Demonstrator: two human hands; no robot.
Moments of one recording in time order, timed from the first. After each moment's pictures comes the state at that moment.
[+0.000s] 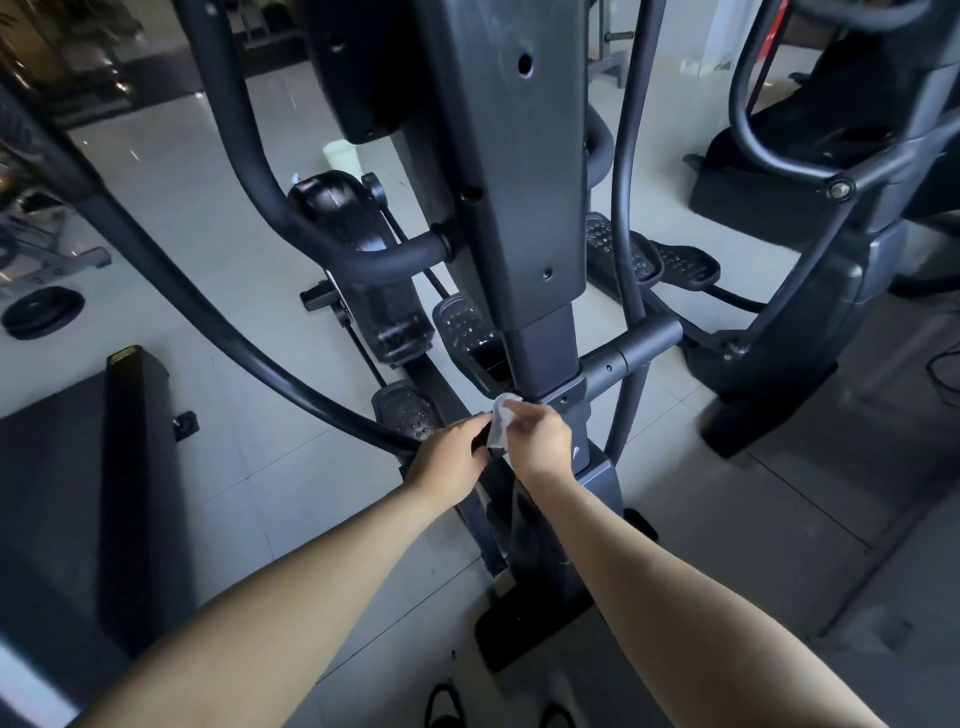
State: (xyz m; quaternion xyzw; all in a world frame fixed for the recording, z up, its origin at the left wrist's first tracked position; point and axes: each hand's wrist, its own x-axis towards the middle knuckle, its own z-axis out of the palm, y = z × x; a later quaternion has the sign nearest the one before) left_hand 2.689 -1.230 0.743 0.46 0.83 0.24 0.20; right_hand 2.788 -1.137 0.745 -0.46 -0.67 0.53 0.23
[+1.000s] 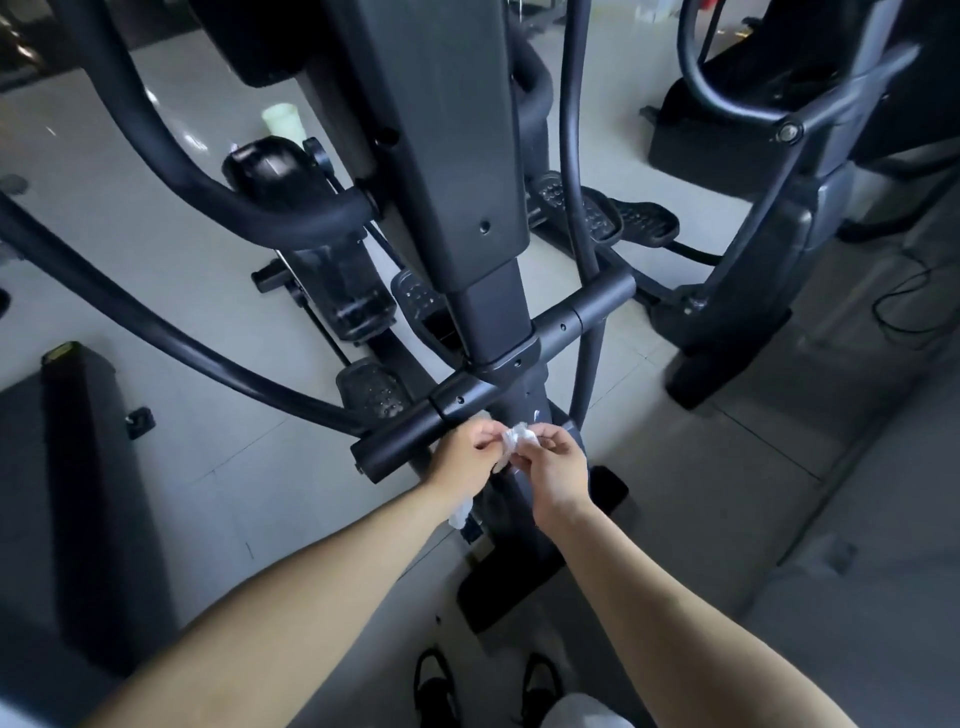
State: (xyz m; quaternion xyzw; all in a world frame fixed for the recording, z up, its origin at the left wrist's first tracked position) left_hand 2.747 -1.202 0.685 0.29 0.79 0.38 0.39; right_hand 2.861 -1.143 0.689 -0.49 -0.30 0.76 0.31
